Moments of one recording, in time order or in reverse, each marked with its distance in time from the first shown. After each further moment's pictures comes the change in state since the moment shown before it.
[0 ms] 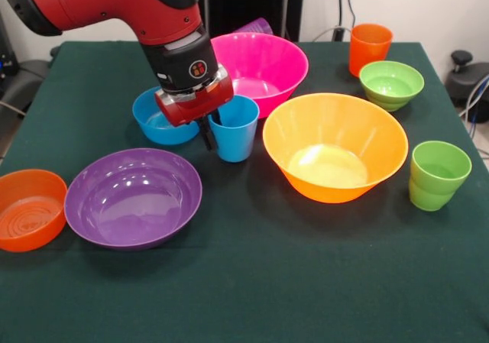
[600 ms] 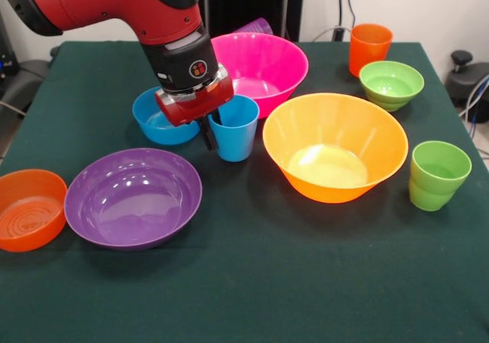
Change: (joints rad) arm 0.000 0.000 -0.001 0.001 0.000 0.000 0.000
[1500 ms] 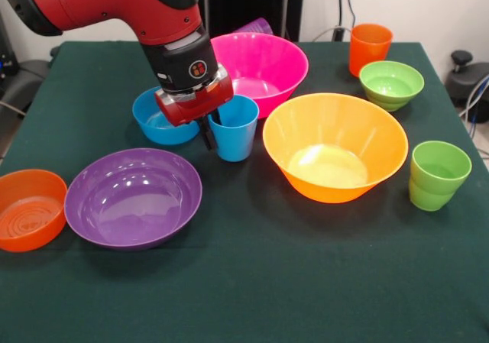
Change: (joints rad) arm 0.000 0.000 -0.002 0.000 0.000 0.000 0.000
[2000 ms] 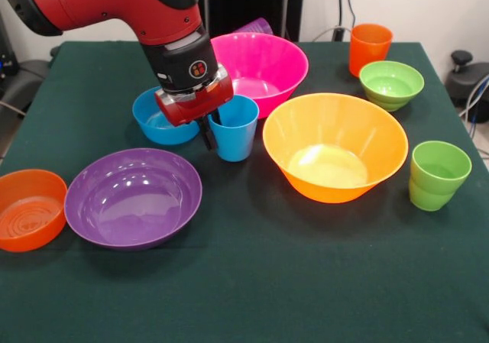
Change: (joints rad) arm 0.001 0.000 0.000 0.000 0.000 0.000 0.000
